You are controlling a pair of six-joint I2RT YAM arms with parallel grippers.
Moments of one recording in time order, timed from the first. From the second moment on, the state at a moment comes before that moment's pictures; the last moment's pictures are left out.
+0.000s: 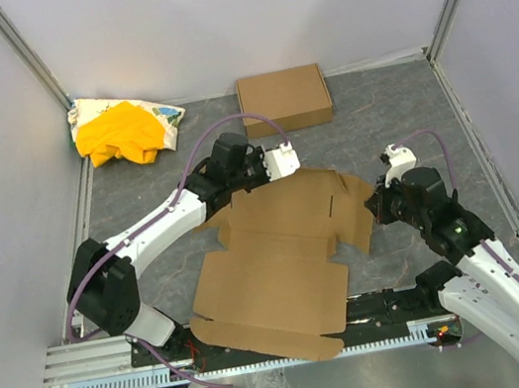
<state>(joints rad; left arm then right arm) -0.70 1.55 1.15 -0.18 0.16 0.82 0.39 0.60 0.55 -0.51 -0.03 0.28</state>
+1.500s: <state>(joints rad) -1.02 1.29 0.91 -0.19 -0.34 0.94 0.39 0.60 0.87 -0.82 0.14 0.38</state>
